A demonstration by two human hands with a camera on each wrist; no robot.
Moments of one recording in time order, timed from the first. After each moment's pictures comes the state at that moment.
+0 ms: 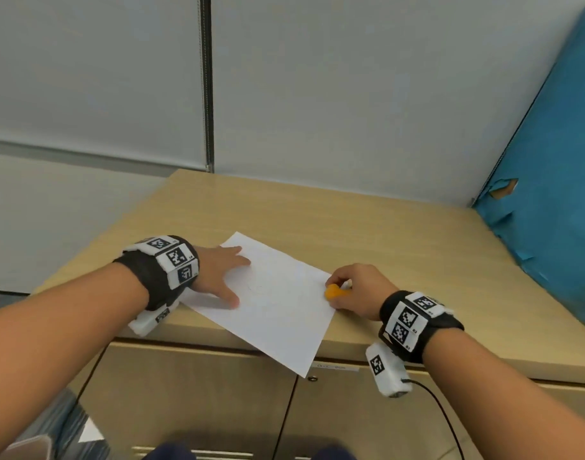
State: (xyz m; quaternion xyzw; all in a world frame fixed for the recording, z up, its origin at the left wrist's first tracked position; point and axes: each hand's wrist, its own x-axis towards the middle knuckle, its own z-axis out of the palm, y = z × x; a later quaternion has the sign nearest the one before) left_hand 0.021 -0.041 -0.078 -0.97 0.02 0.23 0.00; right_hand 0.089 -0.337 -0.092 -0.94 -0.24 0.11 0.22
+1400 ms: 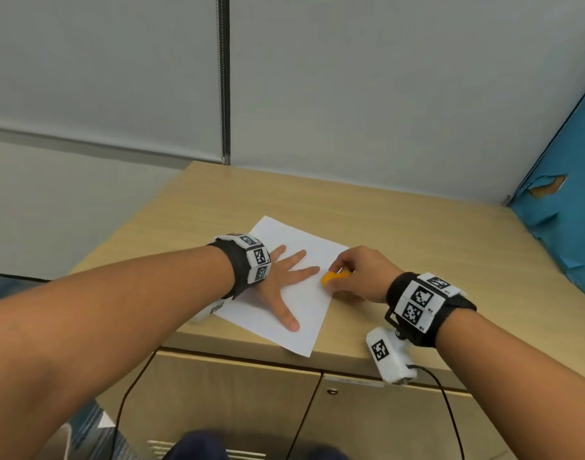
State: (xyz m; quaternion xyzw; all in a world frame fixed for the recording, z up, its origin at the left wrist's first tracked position) left_hand 0.081 -0.083 -0.100 -0.95 0.11 0.28 0.08; right_hand 0.121 -0.288 -0.084 -0.93 -0.23 0.15 0.25
